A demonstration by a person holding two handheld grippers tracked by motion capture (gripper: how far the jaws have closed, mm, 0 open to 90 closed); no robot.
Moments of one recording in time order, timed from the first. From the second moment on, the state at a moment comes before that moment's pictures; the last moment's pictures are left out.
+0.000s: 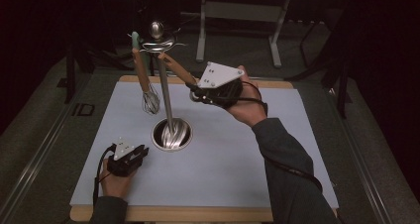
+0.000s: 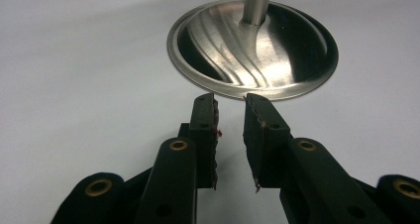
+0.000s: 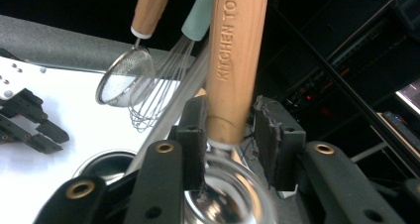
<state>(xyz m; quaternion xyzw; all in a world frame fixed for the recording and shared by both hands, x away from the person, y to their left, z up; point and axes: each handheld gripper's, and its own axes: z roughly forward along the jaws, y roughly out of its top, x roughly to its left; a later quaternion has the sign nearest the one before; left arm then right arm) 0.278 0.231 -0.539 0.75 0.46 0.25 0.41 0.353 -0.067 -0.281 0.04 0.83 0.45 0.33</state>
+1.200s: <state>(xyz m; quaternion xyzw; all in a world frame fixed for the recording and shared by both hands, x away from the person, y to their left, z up) 0.278 0.231 -0.539 0.75 0.46 0.25 0.41 0.361 -0.106 -0.310 0.08 0.85 0.45 0.28</state>
